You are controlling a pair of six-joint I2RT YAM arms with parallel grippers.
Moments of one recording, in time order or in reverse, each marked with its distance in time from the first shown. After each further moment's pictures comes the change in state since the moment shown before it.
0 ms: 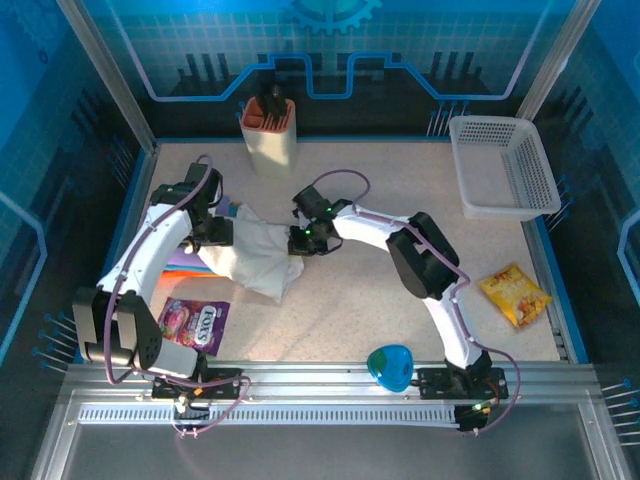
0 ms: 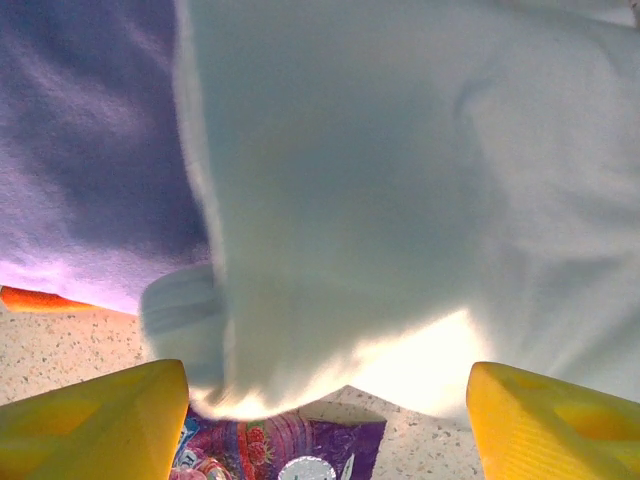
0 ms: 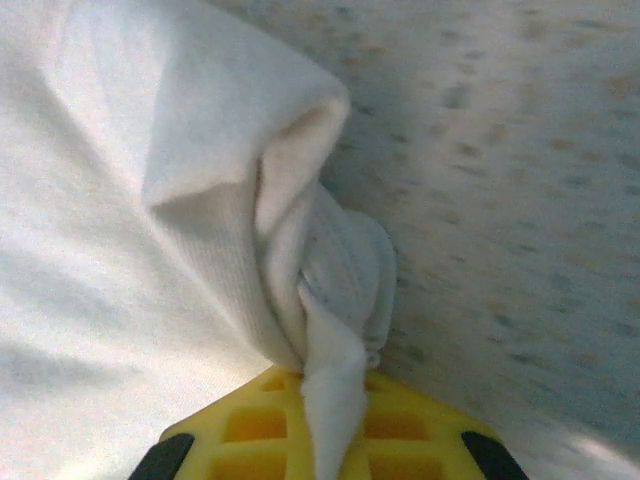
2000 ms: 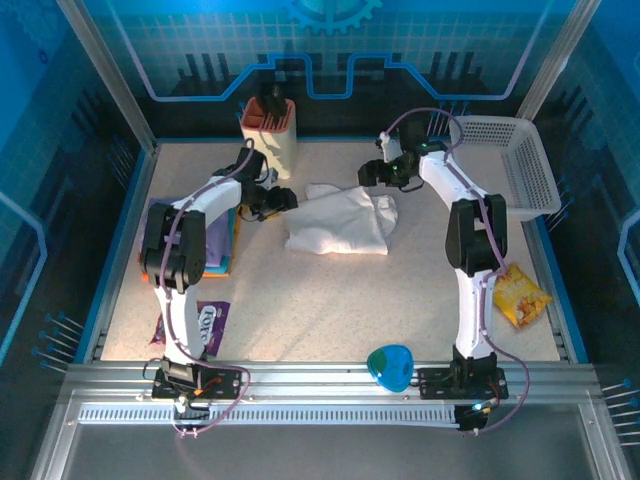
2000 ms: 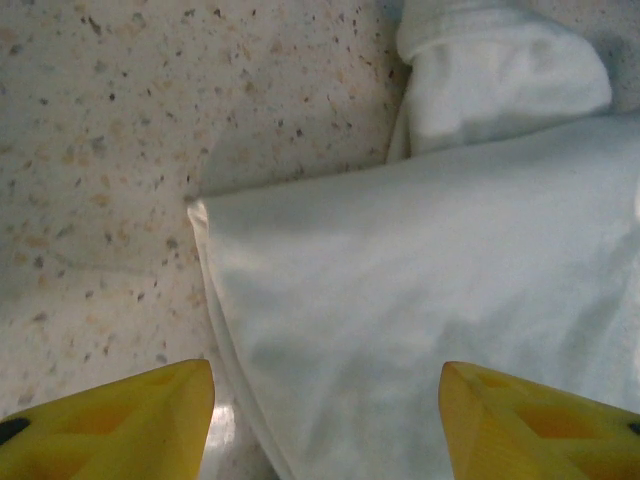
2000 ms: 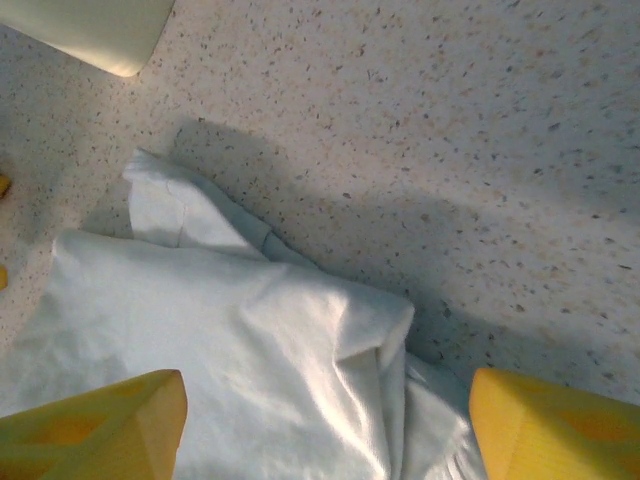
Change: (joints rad) left arm -0.086 0.618 0.257 0.550 0.587 -0.252; right arm -0.521 0.021 0.296 -0.196 -0.100 -0.554
